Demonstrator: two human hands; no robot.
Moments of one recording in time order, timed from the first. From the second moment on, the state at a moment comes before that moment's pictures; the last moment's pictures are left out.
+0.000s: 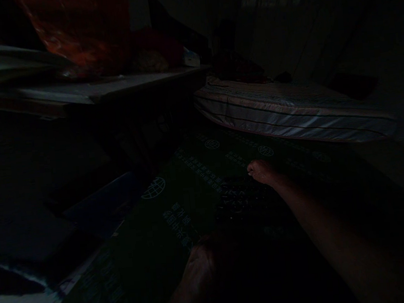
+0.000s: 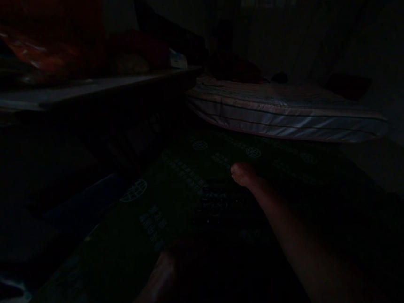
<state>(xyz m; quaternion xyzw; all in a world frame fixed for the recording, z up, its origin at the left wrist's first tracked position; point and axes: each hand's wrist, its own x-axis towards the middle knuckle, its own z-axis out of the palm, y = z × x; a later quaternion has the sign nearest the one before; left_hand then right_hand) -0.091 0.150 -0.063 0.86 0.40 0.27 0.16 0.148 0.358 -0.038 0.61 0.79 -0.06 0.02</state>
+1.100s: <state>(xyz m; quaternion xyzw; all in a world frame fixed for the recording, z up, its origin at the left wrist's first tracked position) -0.078 0.155 -0.056 0.88 0.40 0.22 0.15 0.126 0.147 -0.042 0.47 0.84 -0.16 -0.21</state>
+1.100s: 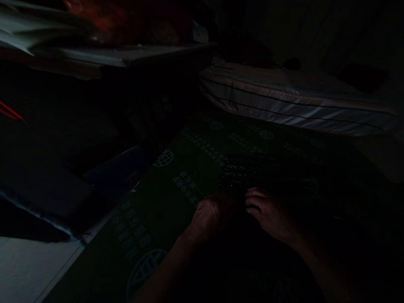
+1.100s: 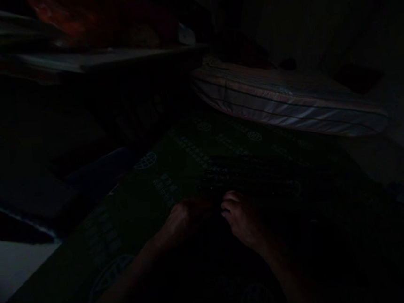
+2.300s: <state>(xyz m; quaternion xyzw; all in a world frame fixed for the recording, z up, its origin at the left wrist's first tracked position) -0.077 0.150 -0.045 0.87 0.41 0.21 0.15 0.105 0.143 -0.014 0.53 0.84 -0.10 0.01</state>
